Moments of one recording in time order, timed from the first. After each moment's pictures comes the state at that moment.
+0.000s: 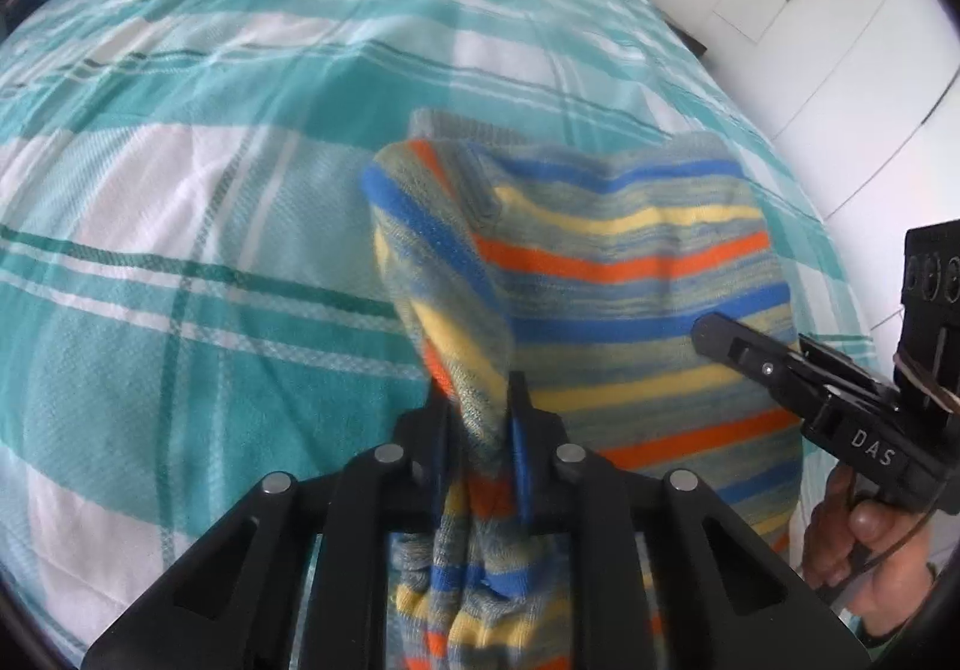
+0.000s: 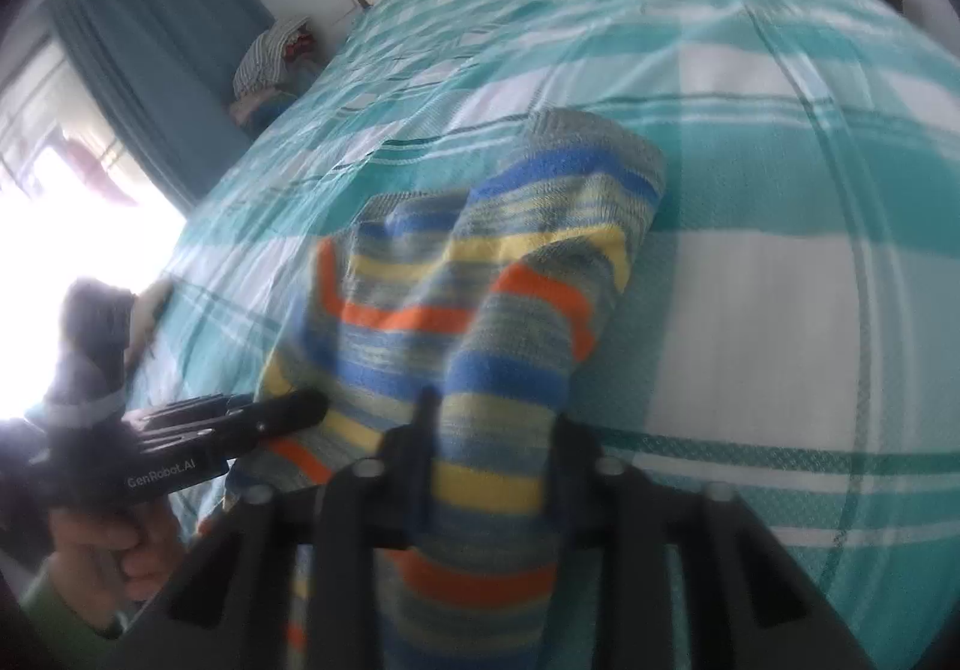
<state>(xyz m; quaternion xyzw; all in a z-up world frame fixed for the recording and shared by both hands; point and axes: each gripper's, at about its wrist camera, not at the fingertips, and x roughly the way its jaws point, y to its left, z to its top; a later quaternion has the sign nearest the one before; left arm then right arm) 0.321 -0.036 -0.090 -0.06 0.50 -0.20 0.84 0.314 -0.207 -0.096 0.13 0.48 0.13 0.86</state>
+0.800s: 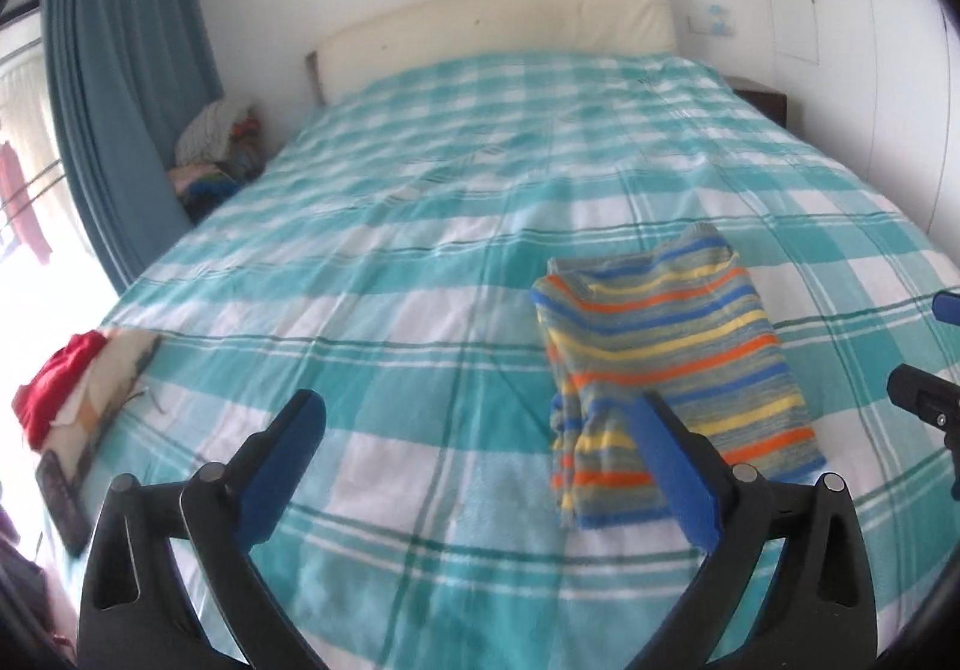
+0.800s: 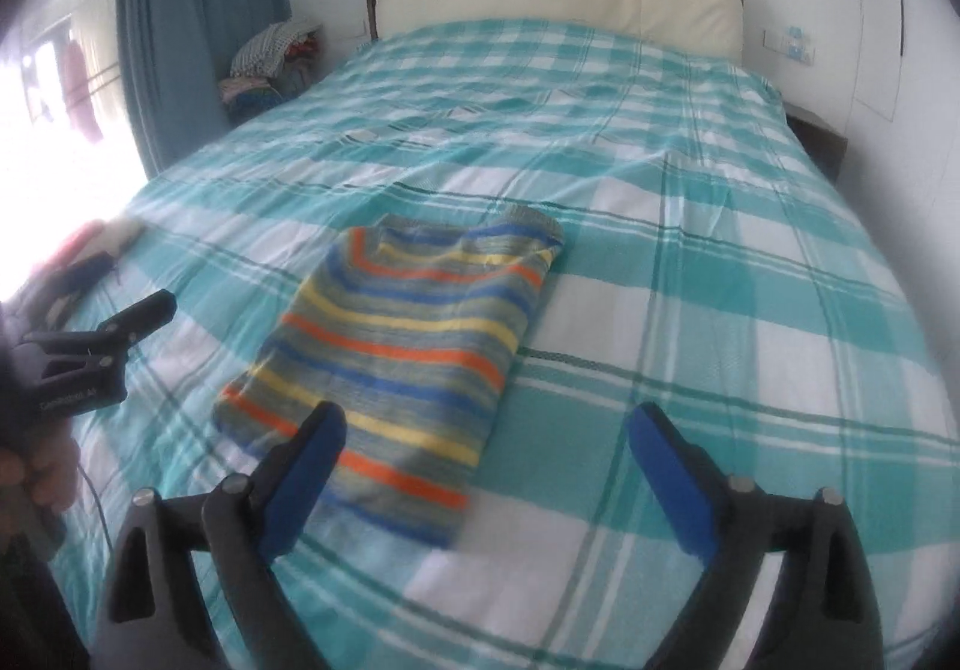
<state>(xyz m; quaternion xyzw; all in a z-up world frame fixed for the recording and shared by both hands) 0.162 -0.026 0.019 0.10 0.31 0.01 0.94 0.165 -0.222 0.000 -0.01 0.39 0.07 0.92</state>
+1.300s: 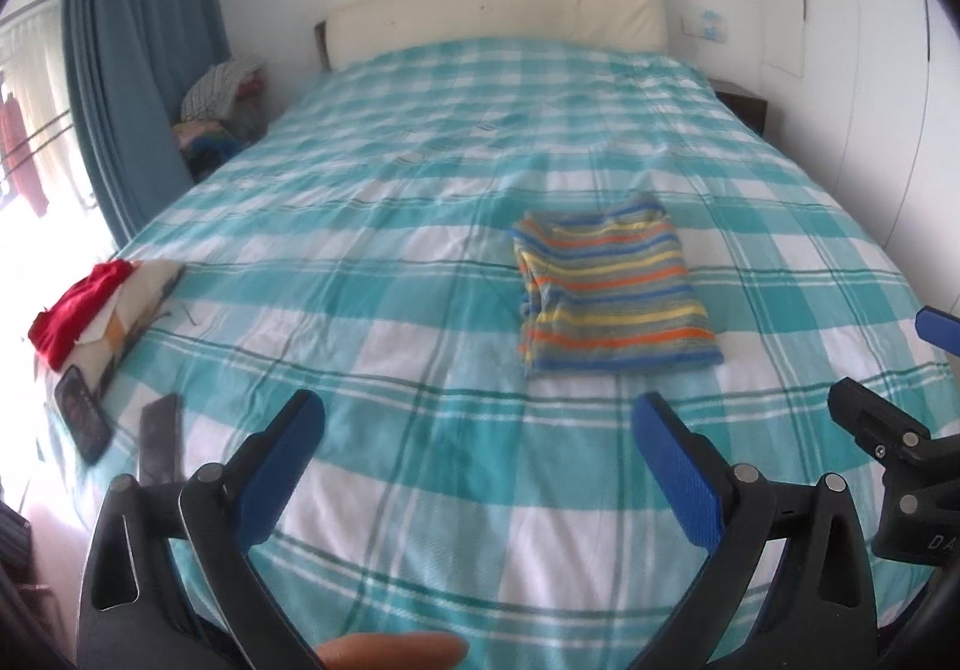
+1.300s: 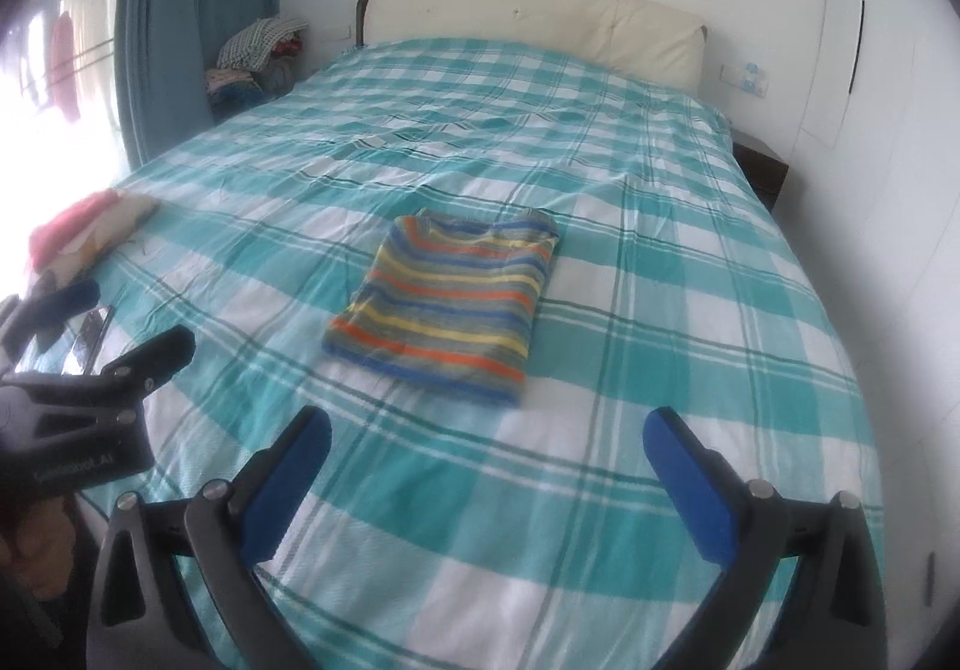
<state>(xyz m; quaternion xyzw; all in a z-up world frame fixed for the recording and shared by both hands) 0.046 -0.012 0.049 0.08 0.34 0.00 0.94 0.043 -0.150 0.069 -0.04 0.41 0.00 0.91</state>
